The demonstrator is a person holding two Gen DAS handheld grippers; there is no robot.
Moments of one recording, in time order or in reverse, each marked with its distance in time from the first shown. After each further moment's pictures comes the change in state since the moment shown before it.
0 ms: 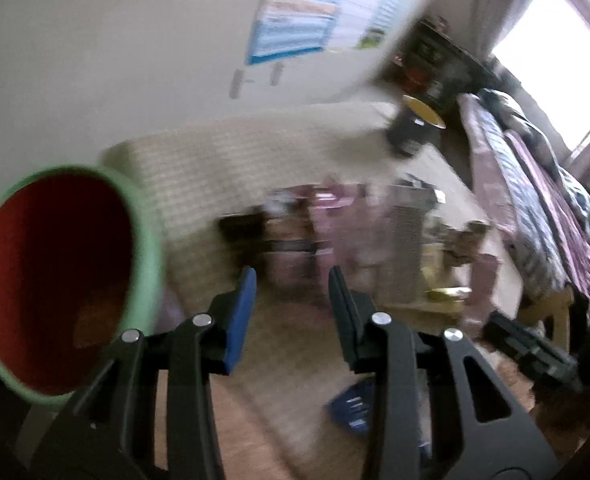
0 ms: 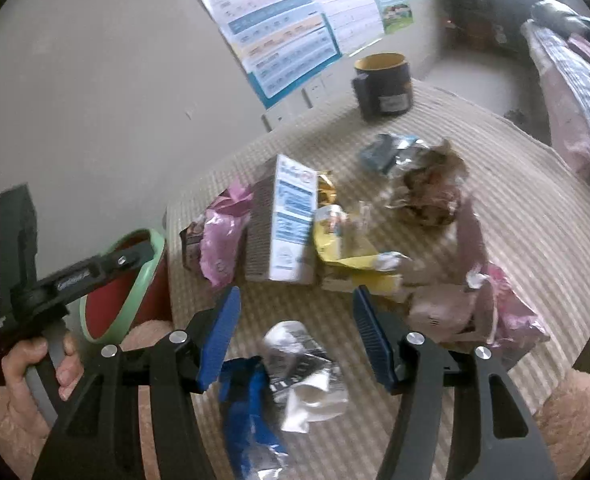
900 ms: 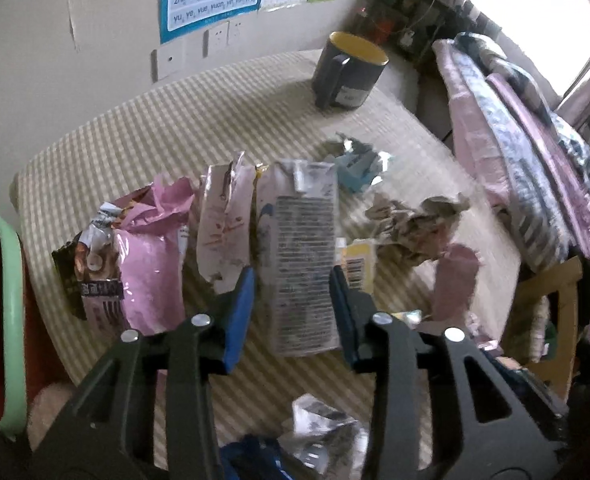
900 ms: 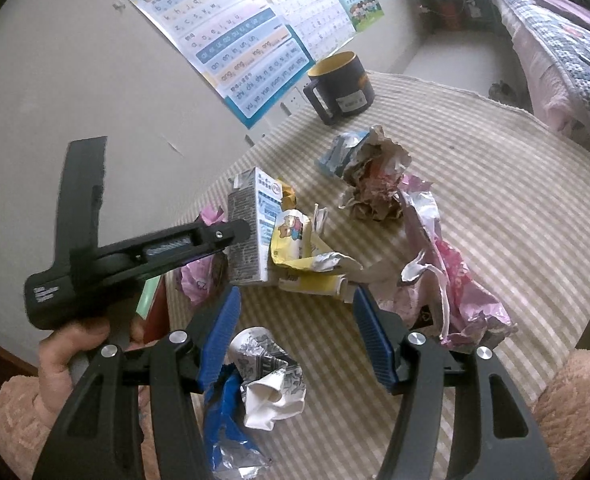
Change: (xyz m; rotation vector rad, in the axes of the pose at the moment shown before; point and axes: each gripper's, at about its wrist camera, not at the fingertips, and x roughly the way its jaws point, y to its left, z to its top) left arm 0.079 -0.105 0.013 0.120 0.119 -0.015; right arm -0.028 -0.053 -0.005 0.138 -0.043 0.066
